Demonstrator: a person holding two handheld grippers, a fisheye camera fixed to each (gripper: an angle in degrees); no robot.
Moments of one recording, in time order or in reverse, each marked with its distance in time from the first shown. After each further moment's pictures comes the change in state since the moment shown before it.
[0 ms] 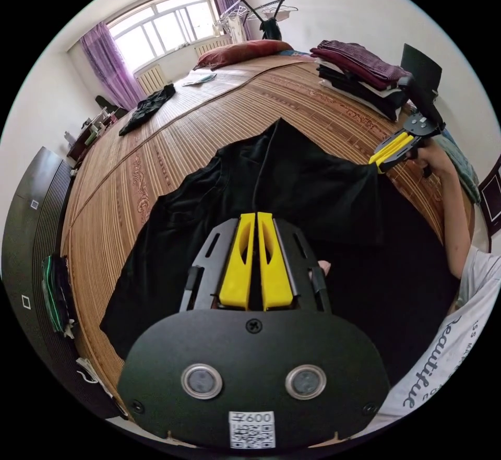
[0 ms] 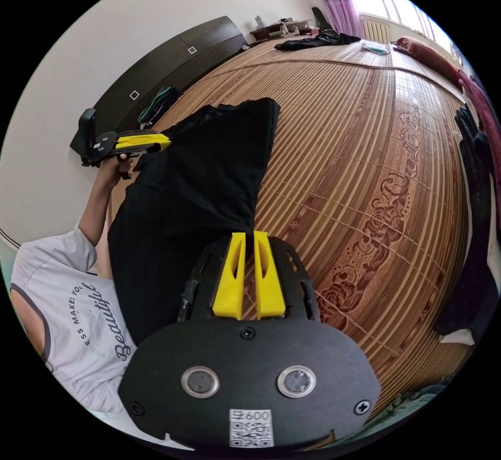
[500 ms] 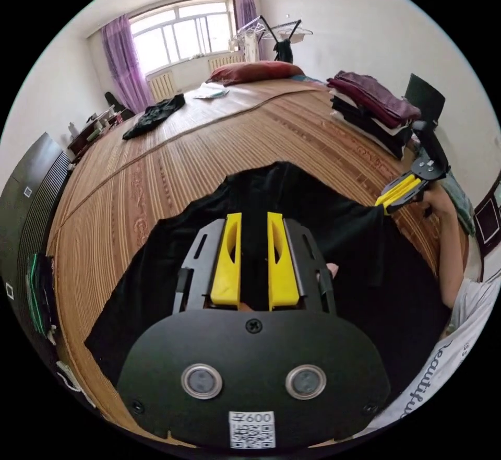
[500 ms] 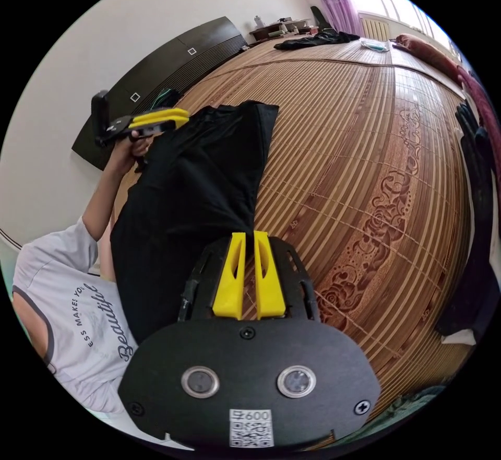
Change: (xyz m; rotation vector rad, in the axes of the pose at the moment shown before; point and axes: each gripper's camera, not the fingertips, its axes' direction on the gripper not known) left arm -0.027 -0.103 -0.089 0.174 0.105 -0.026; right arm 0.013 -0.020 -0.014 0.001 -0.015 0.007
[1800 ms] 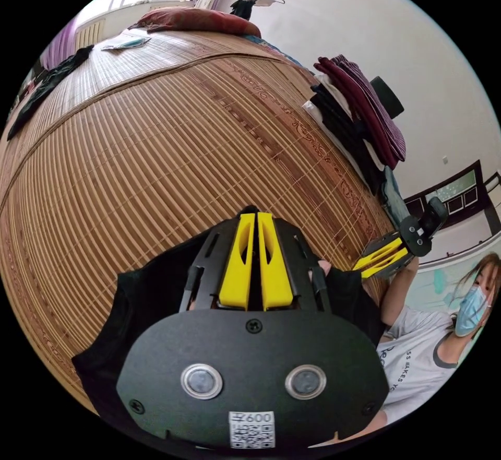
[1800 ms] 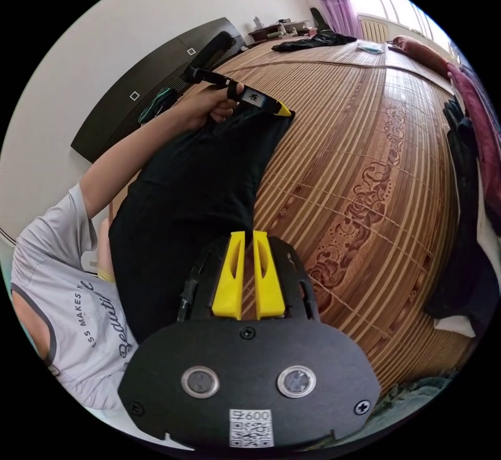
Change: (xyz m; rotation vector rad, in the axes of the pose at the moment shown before) left arm -0.049 -0.340 0.052 -0.271 0.468 -0.040; right arm -0.019 0.004 0.001 0.001 0.026 -0.007
